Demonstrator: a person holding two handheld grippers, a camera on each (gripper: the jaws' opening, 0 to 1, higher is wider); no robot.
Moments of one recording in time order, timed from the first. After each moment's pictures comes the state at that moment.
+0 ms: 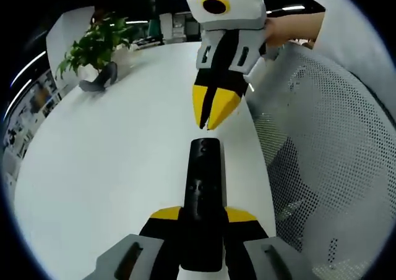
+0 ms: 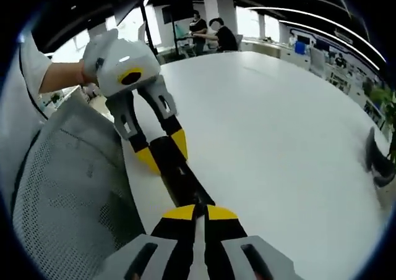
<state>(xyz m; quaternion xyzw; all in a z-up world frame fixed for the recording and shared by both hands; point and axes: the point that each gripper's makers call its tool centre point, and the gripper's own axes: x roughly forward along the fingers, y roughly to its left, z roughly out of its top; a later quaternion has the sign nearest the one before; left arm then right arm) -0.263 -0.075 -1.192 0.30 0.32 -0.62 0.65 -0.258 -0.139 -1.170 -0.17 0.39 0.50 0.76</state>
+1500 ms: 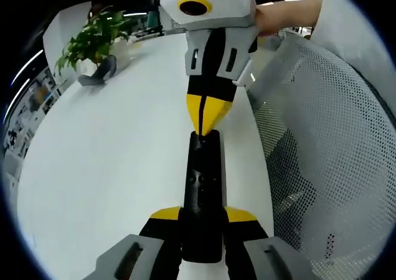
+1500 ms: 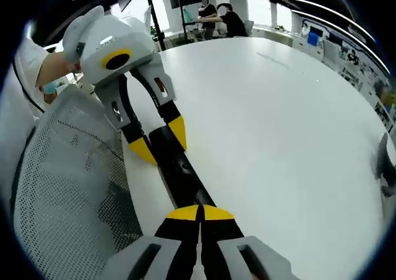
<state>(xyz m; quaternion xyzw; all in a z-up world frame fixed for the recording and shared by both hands) -0.266 -0.067 -1.192 0.33 0.34 -0.61 0.64 -0.258 -0.131 -1.179 -0.19 0.42 0.51 0.73</state>
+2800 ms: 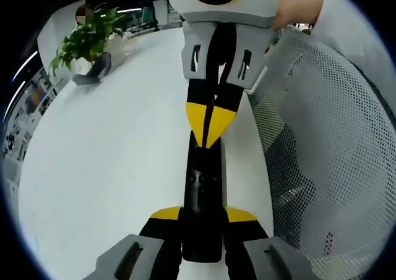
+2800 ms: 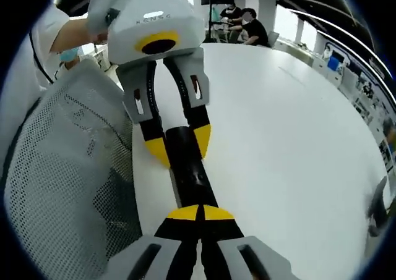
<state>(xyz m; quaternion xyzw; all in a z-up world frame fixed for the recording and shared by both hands) -0.265 -0.067 -1.193 0.34 0.35 -0.61 0.63 -0.265 -0.111 -1.181 -0.28 0.37 0.55 0.69</state>
